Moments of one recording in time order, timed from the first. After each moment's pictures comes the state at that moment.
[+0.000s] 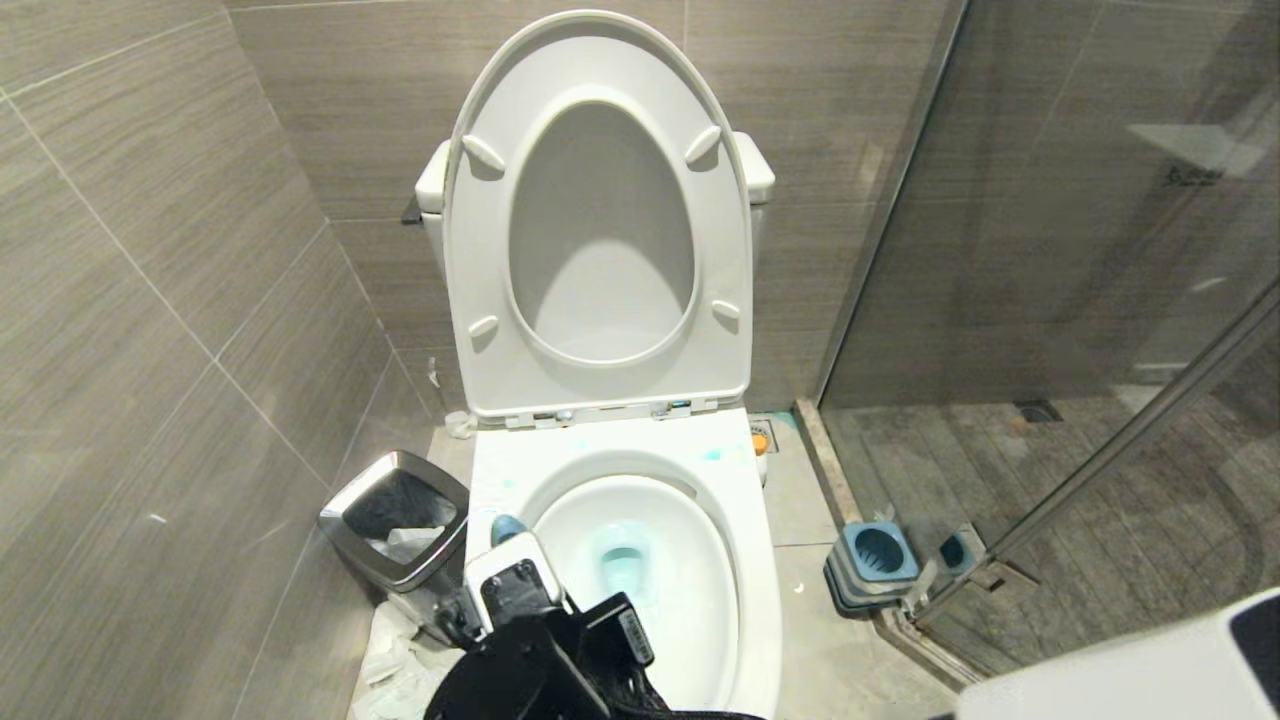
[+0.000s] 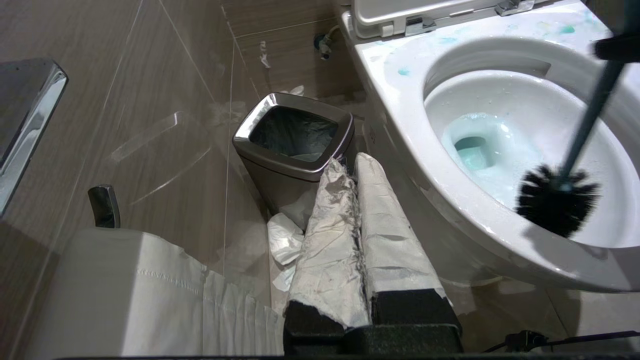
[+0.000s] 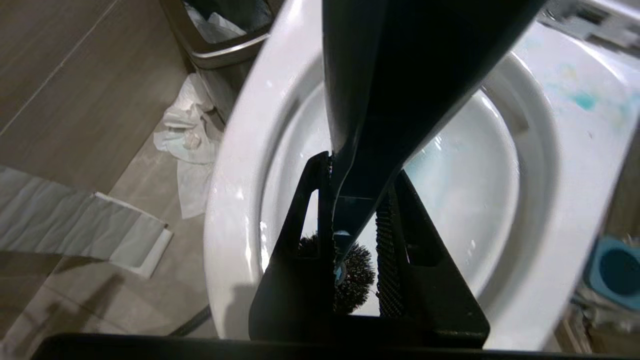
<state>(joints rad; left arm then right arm) 0.00 0.00 0.00 0.01 -0.03 0.12 1.23 2.18 -1.21 -0.48 -0.76 0.19</state>
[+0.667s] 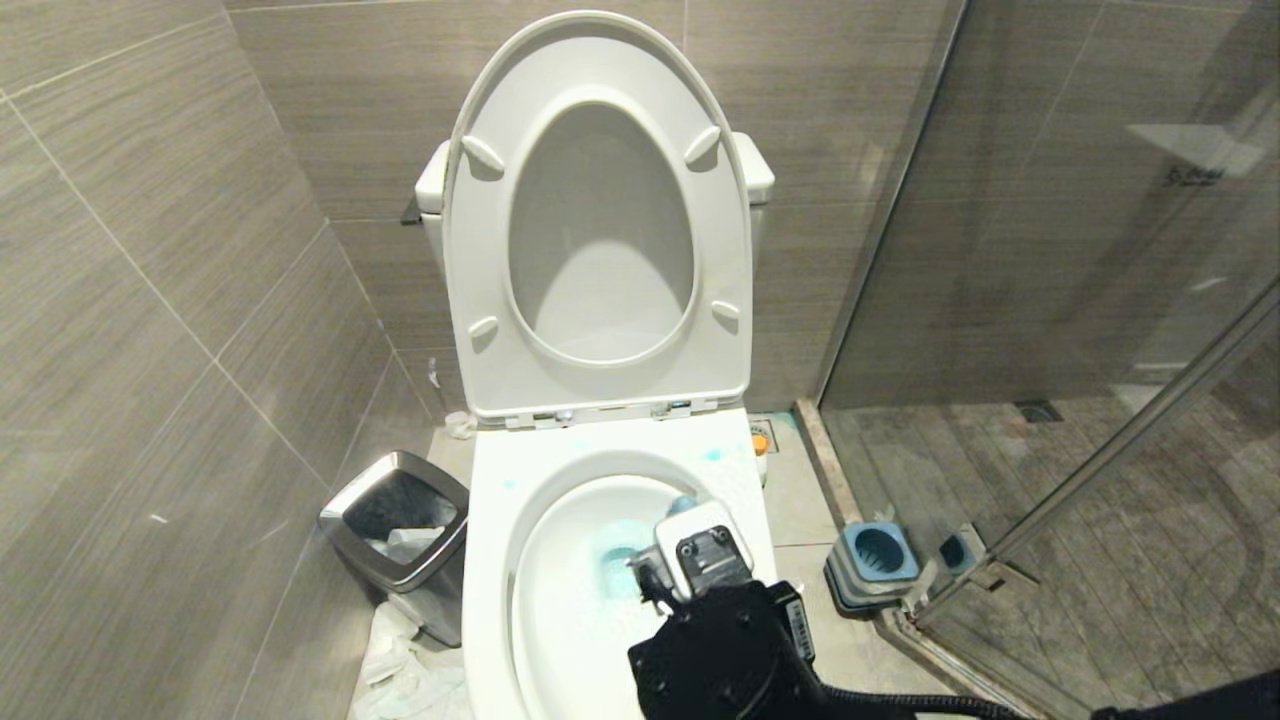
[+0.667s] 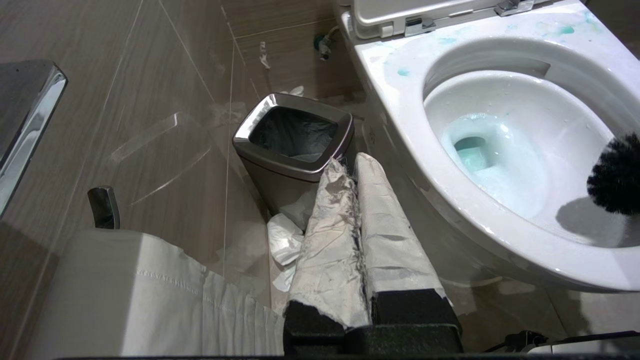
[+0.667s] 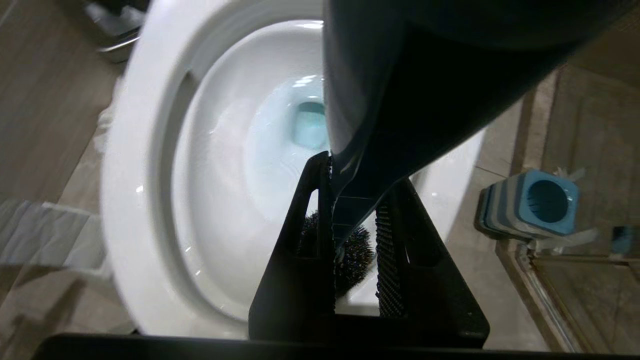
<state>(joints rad) 0.00 0.00 0.00 0.01 -0.04 0.12 1.14 1.93 -0.90 -0.49 -0.80 0.29</state>
